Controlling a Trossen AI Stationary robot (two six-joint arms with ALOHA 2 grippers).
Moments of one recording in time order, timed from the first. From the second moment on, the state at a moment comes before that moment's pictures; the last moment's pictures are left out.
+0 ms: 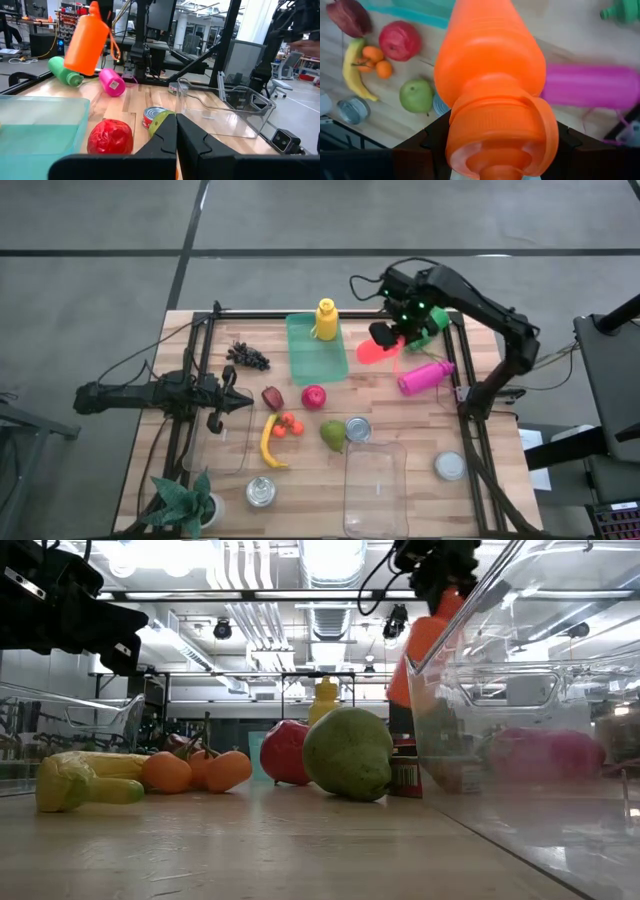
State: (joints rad) left arm 0.00 0.05 0.00 0.04 0.12 -0.15; right arm -0.51 1.64 1.80 -1.57 -0.27 0.73
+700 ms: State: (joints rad) left arm 0.00 0.05 0.00 0.04 0.12 -0.15; right arm -0.52 1.76 1.93 -1.57 -0.26 0.70
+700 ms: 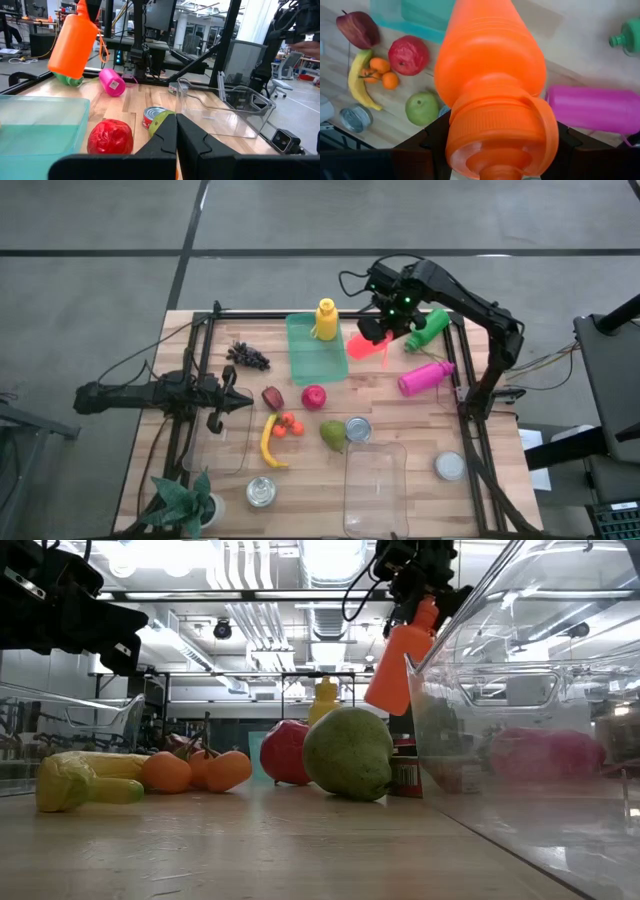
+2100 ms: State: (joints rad) left arm 0.00 0.05 0.00 0.04 0.12 -0.15; right arm -0.53 1.65 1.45 -1.57 -0.31 0.77
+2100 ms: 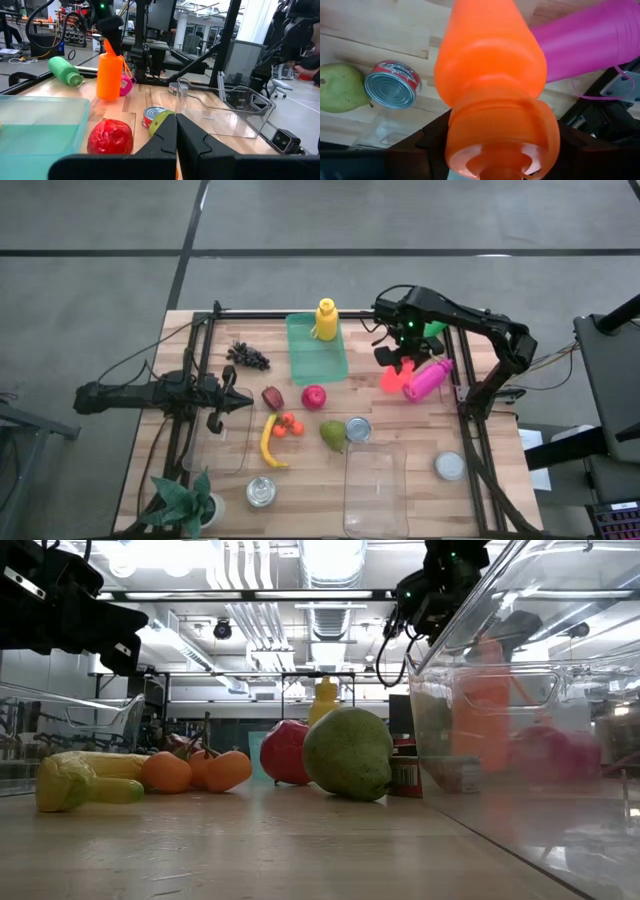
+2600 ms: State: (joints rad) left arm 0.00 0.05 0.00 0.04 0.12 -0.15; right arm -0.53 1.65 1.43 -1.54 -0.31 0.76
